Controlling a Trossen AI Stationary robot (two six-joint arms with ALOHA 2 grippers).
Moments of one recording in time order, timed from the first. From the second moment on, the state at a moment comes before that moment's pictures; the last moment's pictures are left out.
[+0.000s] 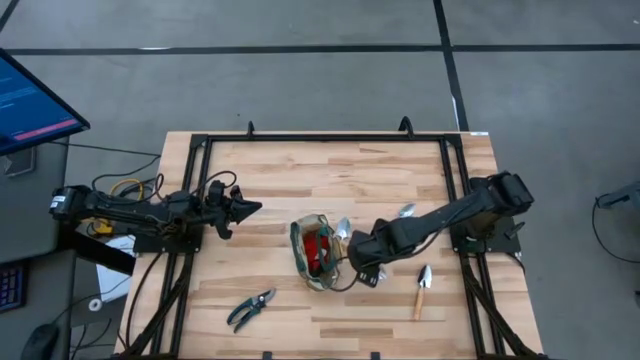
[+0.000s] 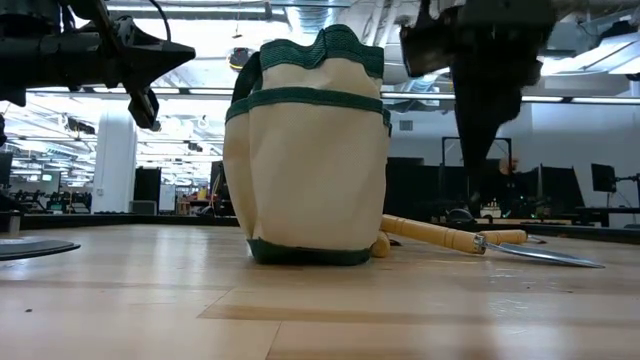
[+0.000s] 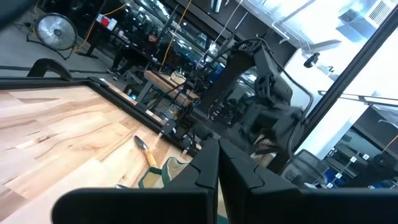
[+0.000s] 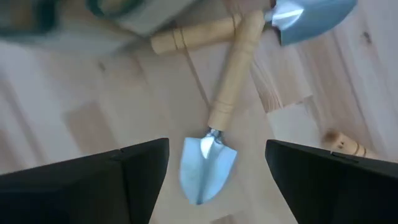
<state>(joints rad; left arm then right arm) -0.04 0.41 0.01 0.75 -0.14 -0.56 0.34 1.73 1.22 -0.86 0.13 0.69</state>
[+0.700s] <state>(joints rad) -0.04 0.41 0.01 0.76 -0.14 -0.56 0.31 1.79 1.14 -0.64 0.05 0.58</state>
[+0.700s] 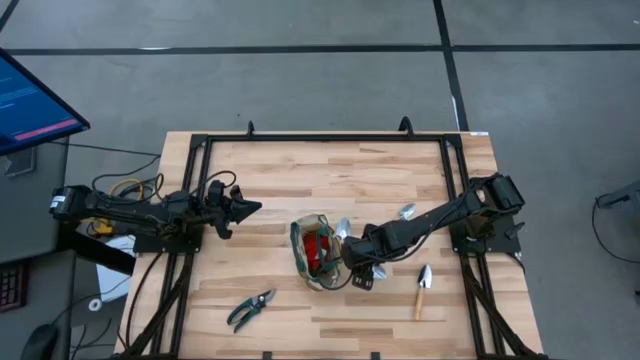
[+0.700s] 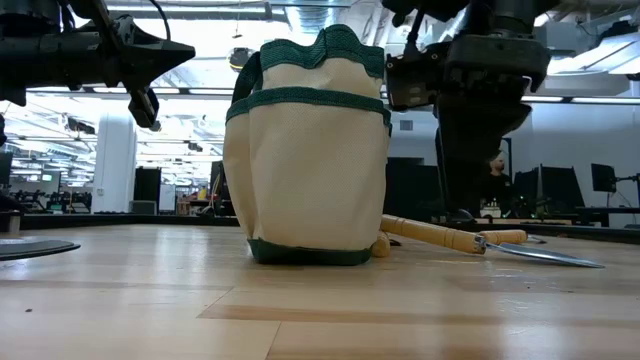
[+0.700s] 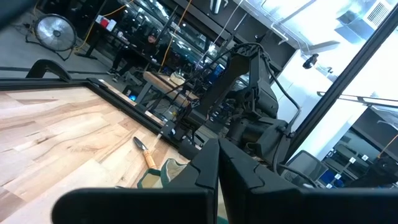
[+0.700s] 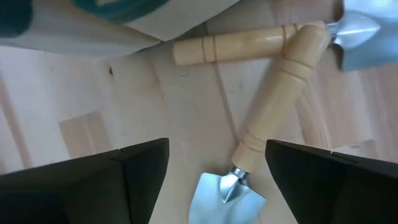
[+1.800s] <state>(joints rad) -0.04 0.41 0.01 0.76 -0.16 -0.56 0.20 1.79 0.99 -0.47 0.05 0.55</state>
